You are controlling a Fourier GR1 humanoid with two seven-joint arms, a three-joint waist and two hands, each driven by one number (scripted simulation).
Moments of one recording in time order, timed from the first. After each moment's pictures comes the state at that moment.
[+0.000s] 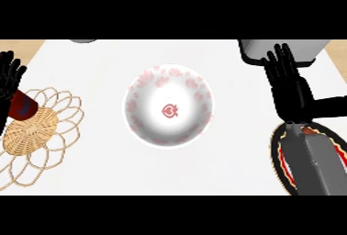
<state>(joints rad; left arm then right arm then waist) -0.17 0.63 0.02 -1.51 0.32 0.07 -0.16 -0.39 -0.20 -0.04 -1.34 -0.44 0.00 -0.13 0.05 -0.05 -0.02</state>
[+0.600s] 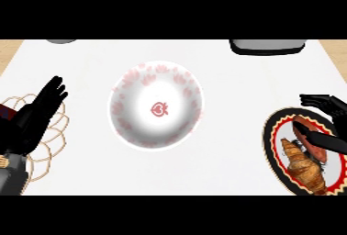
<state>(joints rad) -0.14 0.54 -0.09 -1.46 0.37 0.03 0.06 -0.13 -0.54 -0.06 -1.29 -0.20 0.14 -0.30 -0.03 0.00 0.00</state>
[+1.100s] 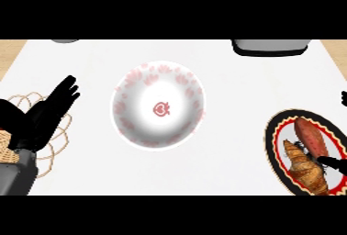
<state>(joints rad) -0.18 0.50 -0.11 -1.49 0.37 0.02 0.19 0.05 -0.66 -0.13 -1.51 -0.06 0.09 -0.38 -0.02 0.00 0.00</state>
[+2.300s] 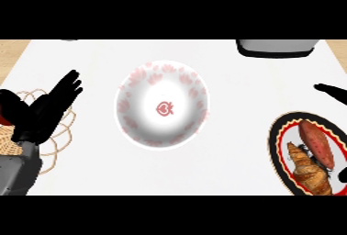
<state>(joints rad) -0.23 0.46 -0.07 -1.47 0.33 -0.02 0.23 -0.19 -0.93 0.08 -1.84 0.06 0.50 0.58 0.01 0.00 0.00</state>
